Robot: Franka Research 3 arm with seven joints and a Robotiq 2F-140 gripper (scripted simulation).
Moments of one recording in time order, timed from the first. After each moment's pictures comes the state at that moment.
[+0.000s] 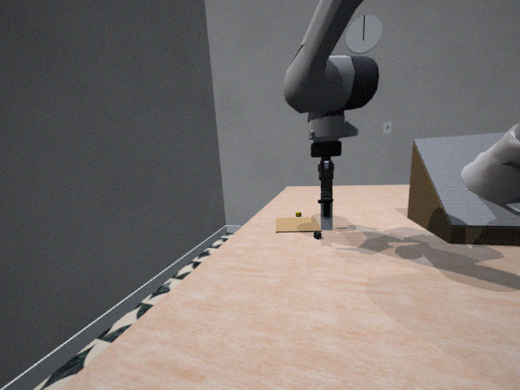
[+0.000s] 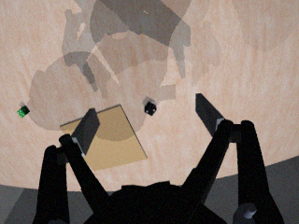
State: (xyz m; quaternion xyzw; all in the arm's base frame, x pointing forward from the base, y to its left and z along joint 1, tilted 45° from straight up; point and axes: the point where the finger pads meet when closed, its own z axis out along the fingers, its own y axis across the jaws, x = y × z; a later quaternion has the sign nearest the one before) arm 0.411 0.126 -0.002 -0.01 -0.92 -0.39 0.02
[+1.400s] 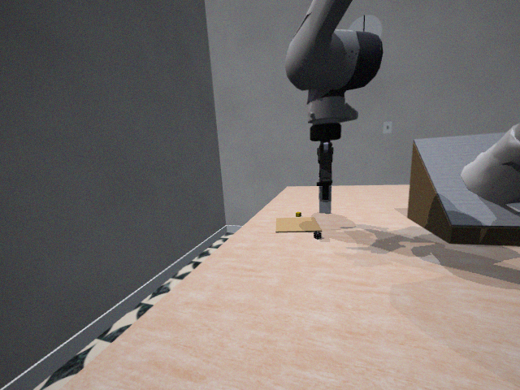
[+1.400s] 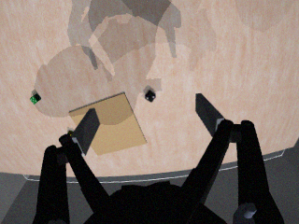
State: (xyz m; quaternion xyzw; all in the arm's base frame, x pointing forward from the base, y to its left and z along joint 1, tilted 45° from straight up) arm 0.417 0.095 0.026 0.00 -0.92 -0.38 0.01
